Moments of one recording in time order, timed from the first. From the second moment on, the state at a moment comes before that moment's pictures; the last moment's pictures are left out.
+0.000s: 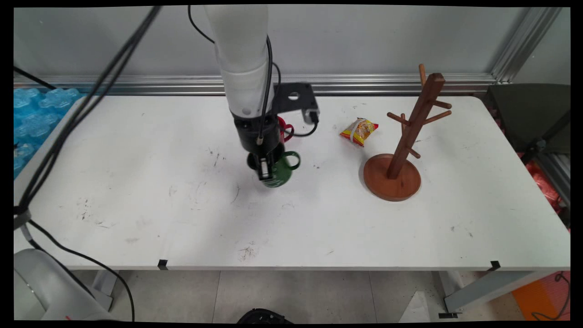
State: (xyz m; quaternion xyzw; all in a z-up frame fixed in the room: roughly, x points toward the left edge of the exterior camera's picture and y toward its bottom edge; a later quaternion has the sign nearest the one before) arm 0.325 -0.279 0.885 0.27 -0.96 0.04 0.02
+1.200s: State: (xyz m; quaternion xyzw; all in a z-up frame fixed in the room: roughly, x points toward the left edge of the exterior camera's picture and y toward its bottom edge) arm 0.290 -0.291 0.808 0.24 -0.97 0.04 -0.07
